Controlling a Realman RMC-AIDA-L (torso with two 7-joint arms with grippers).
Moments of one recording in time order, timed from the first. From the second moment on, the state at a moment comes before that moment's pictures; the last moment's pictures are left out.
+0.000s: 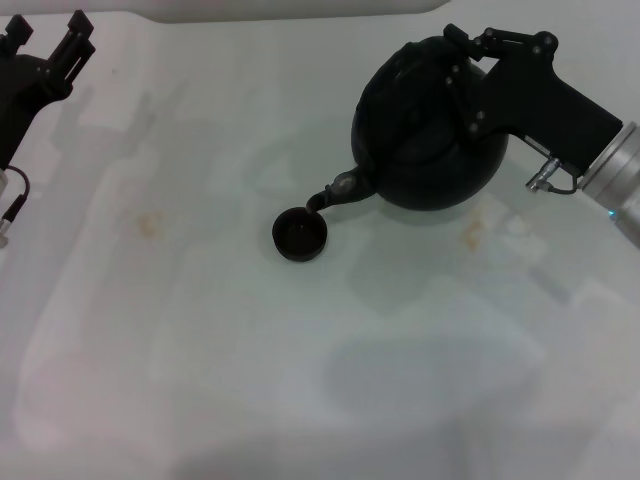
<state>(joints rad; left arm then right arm) -0.37 -2.09 1.50 0.28 0.17 1.08 -0.64 0.42 2.02 -1.89 -0.33 -0.20 -1.23 0.12</state>
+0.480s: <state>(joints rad) -0.37 -2.09 1.50 0.28 0.17 1.08 -0.64 0.43 2.02 -1.91 -0.34 -0.20 -1.23 0.01</state>
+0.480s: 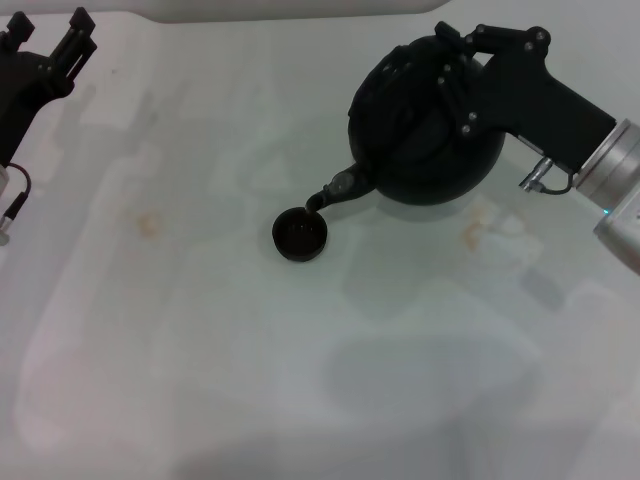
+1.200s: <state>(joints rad) -0.38 -2.09 1.51 0.27 0.16 1.08 -0.64 0.43 2.03 -1.92 -0.35 -0.20 -1.22 -0.09</state>
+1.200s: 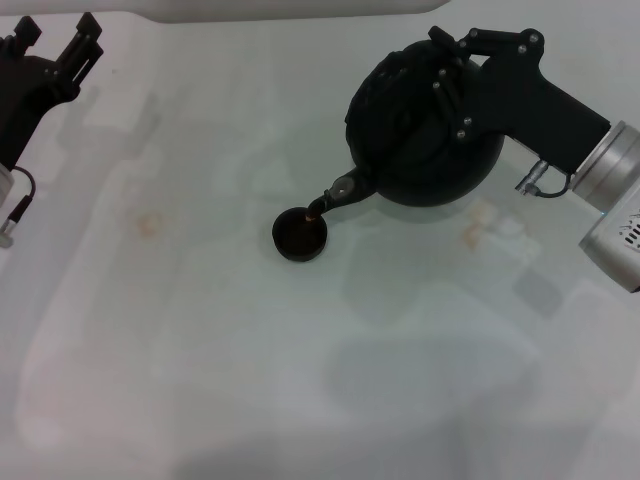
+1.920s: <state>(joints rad) -0.38 -2.09 1.51 0.27 0.16 1.08 -0.64 0.43 2.03 -1.91 -0.36 -0.20 -1.20 -0.12</state>
